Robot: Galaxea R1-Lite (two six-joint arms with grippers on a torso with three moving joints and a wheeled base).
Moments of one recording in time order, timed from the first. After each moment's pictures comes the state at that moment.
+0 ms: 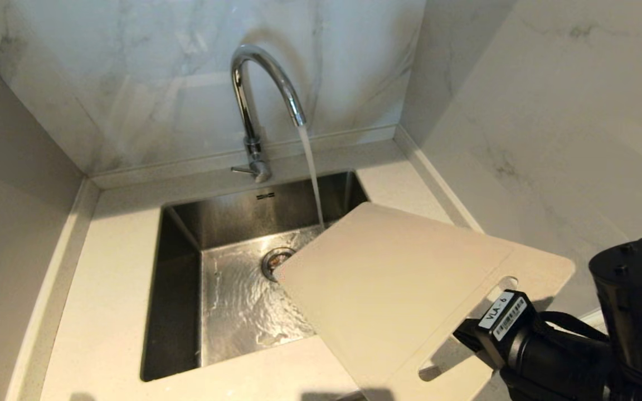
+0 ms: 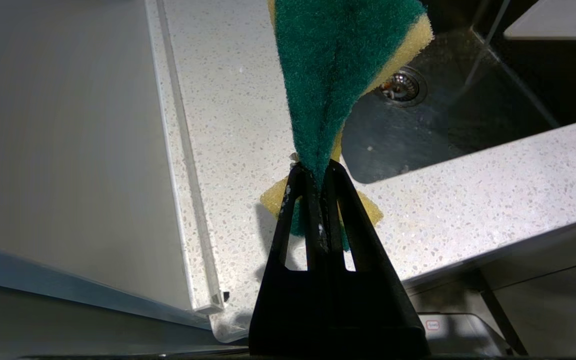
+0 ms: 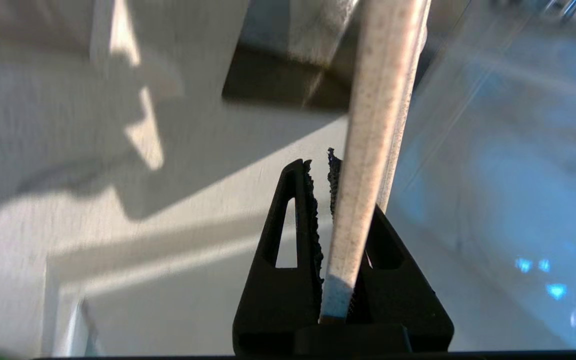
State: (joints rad) left arm 0.00 0.00 0.00 0.01 0.00 0.00; right arm 0.70 1.20 -0.67 0.01 -0.24 -1.81
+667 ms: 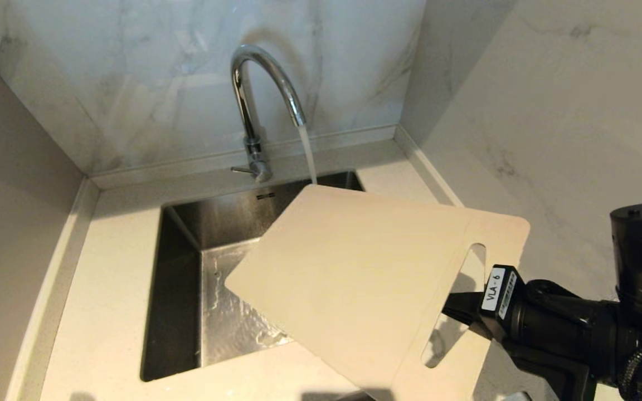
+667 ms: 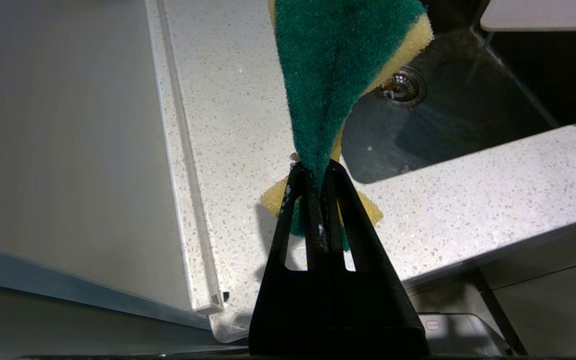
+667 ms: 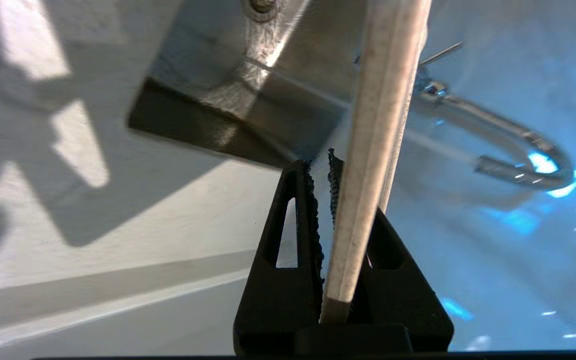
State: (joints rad) left arm 0.00 0.00 0.00 0.01 0.00 0.00; right arm 0.44 1.25 -0.68 -0.14 0.22 -2.18
